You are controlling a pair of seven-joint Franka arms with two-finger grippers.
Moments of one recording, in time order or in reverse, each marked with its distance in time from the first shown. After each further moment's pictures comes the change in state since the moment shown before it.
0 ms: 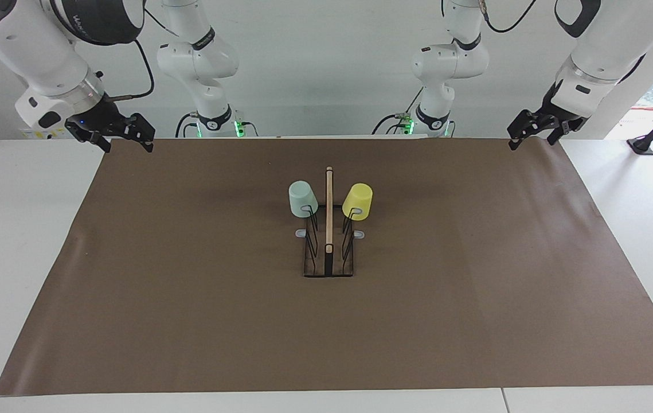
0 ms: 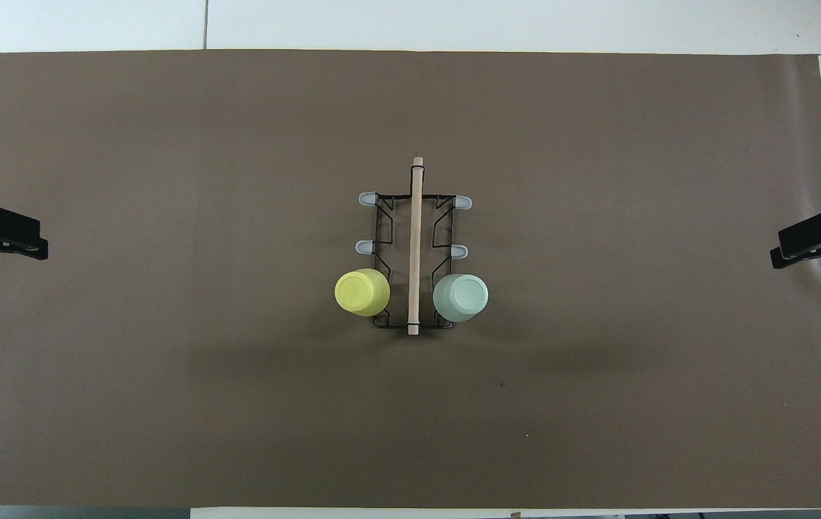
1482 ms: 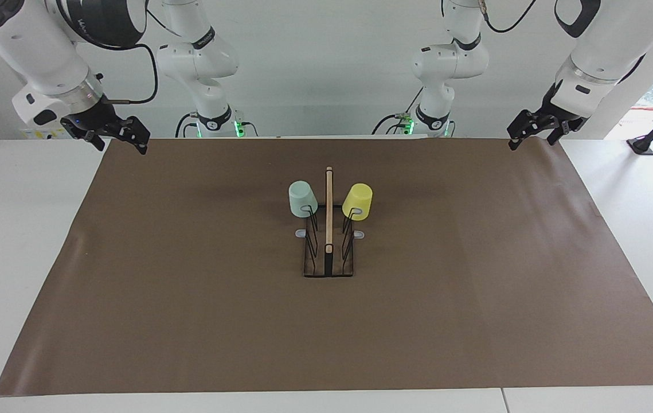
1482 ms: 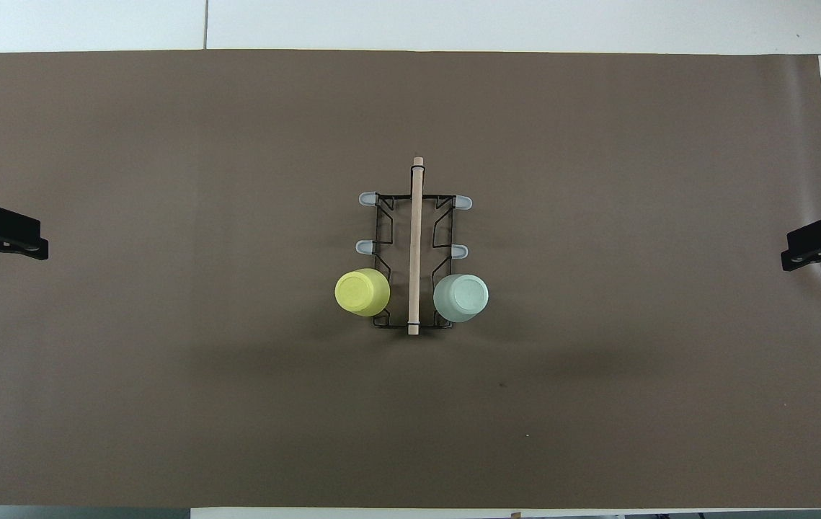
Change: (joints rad) left arm 0.000 0.000 0.000 0.000 0.000 0.000 0.000; right arm 0.032 -0.039 -0.040 -0.049 -0.051 0.033 0.033
